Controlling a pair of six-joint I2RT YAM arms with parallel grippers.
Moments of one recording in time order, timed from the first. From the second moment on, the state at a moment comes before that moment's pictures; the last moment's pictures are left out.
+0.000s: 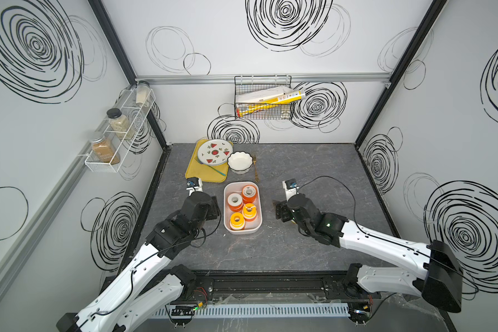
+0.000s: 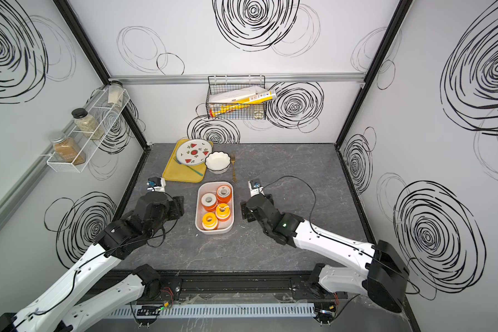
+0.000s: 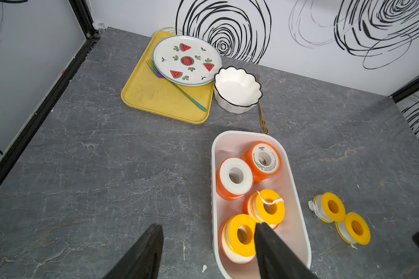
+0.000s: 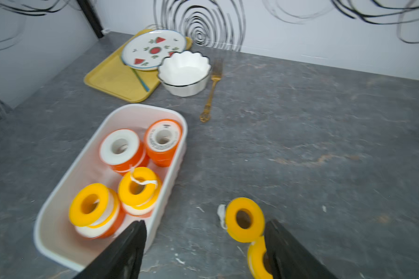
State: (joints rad) left arm -0.55 0.78 0.86 -0.74 -0.42 -0.57; right arm 0.95 1.13 0.73 -0.19 0.52 0.43
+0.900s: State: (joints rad) left arm -0.59 0.89 0.87 -0.72 -0.26 -0.51; right arm 0.75 0.75 0.24 0.02 0.81 0.56
